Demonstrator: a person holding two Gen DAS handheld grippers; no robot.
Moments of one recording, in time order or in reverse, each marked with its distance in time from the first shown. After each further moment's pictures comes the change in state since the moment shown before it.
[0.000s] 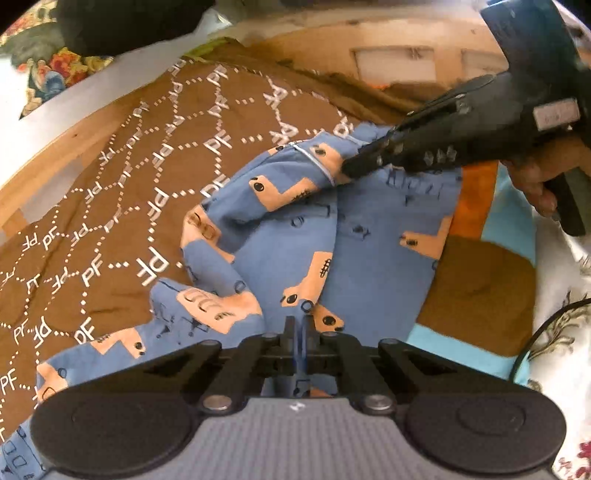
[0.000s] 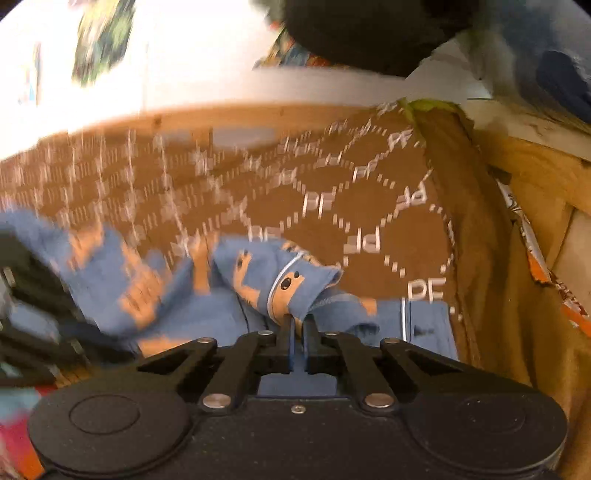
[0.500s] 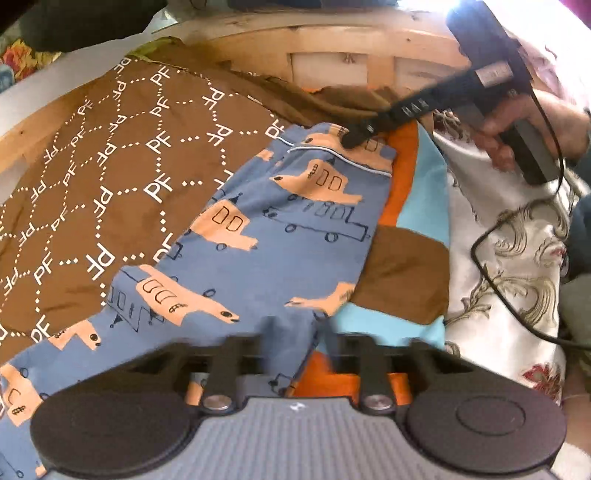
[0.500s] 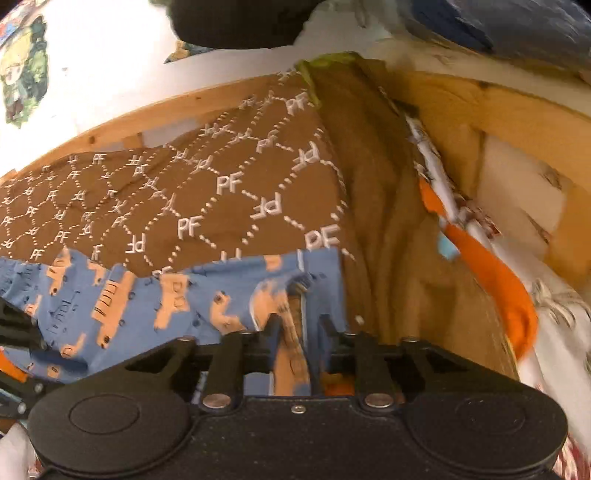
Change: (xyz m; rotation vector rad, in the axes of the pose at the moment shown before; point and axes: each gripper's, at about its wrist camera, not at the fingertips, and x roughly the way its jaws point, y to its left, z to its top) left arm -0.024 0.015 -0.008 0.037 0.013 -0.255; right arm -0.046 -0.052 0.001 0.205 0.165 -0.109
